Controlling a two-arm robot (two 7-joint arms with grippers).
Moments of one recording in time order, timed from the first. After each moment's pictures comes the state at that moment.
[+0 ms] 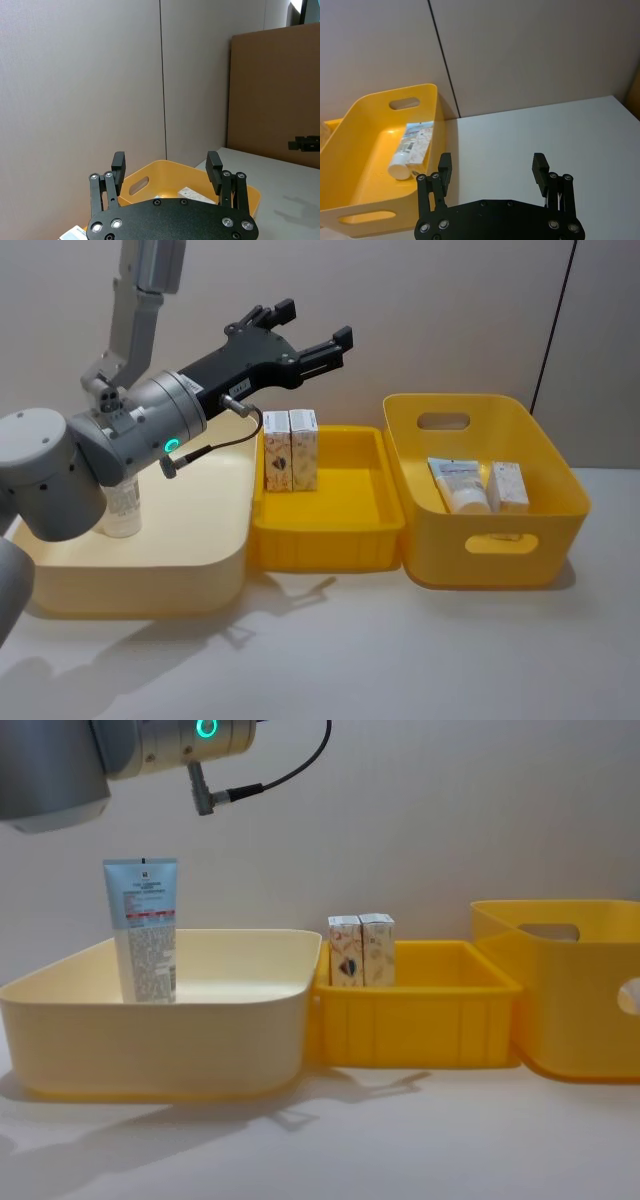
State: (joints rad) left arm -0.78 0.21 0.48 -1.28 -0.59 0.10 -0.50; right arm 0.28 0.20 0.44 -1.93 0.08 0.96 0.32
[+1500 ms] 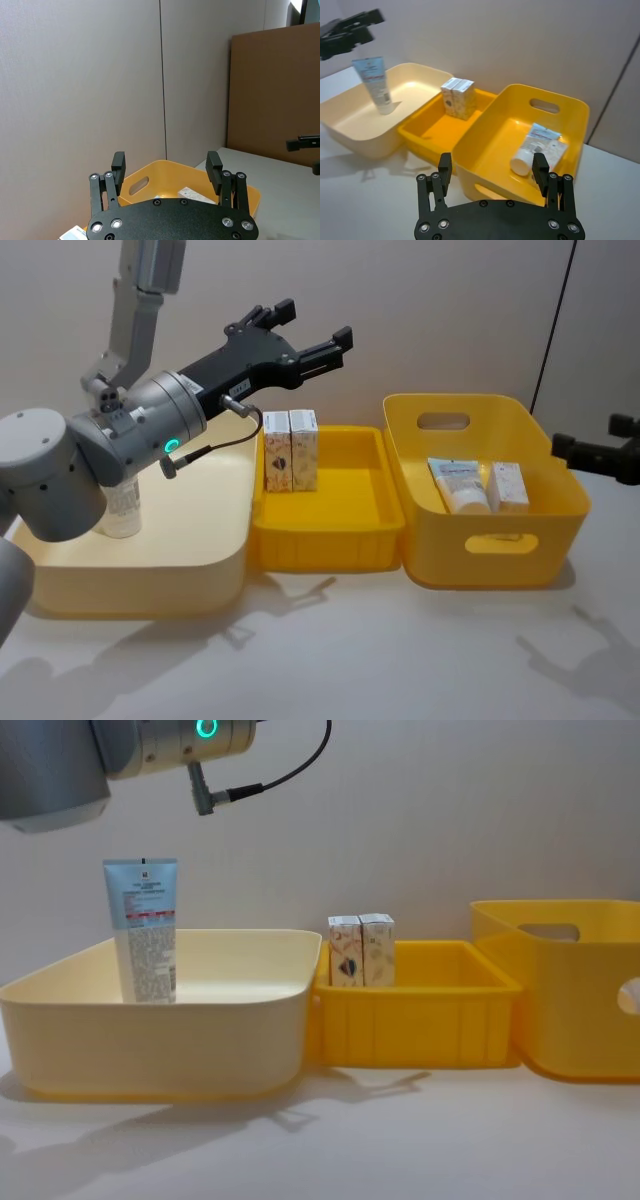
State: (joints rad) left arm -0.78 0.21 0.48 -1.28 -0.59 0.10 -0.50; right arm 0.30 0.46 0.22 -1.95 0.24 0.94 0.71
